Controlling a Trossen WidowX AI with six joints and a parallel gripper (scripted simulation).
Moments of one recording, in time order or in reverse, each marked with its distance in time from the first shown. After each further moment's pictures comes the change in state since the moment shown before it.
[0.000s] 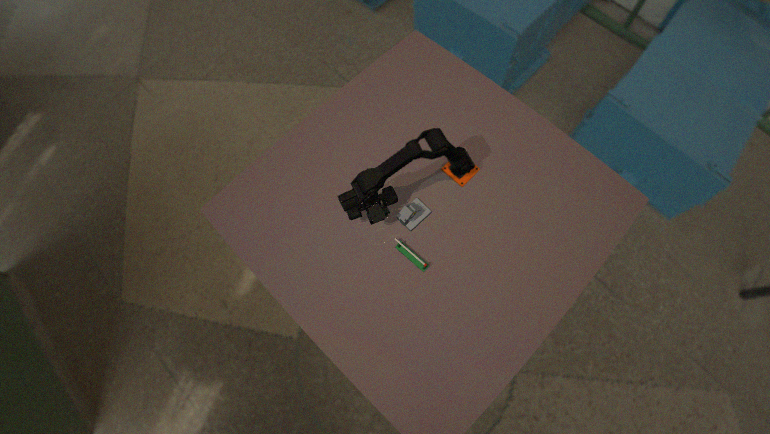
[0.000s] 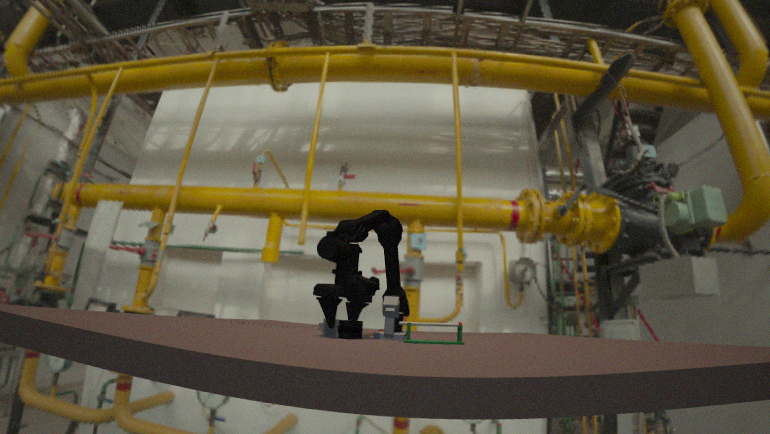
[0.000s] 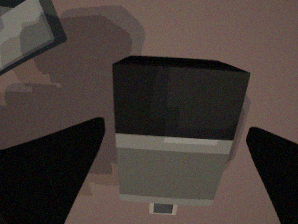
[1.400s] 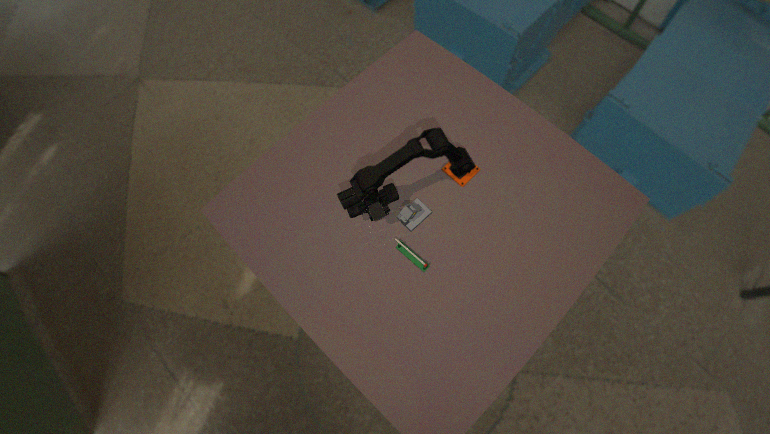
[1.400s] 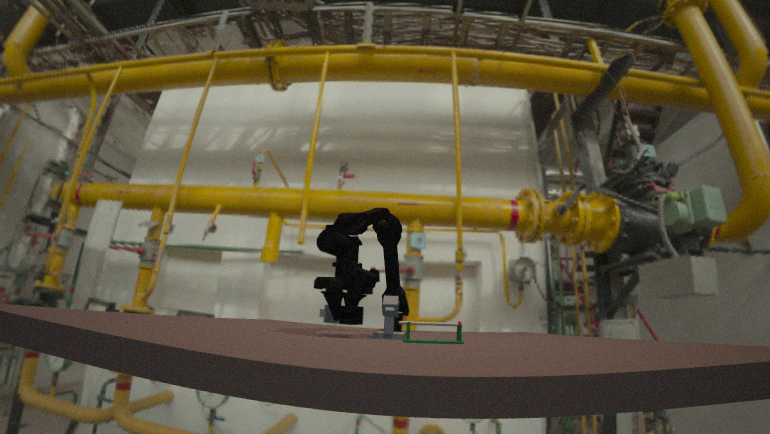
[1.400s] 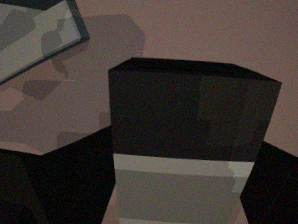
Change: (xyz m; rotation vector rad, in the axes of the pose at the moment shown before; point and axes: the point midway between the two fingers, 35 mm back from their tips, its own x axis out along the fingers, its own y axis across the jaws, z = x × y) arm -0.019 0.005 -0.001 0.011 0.002 0.037
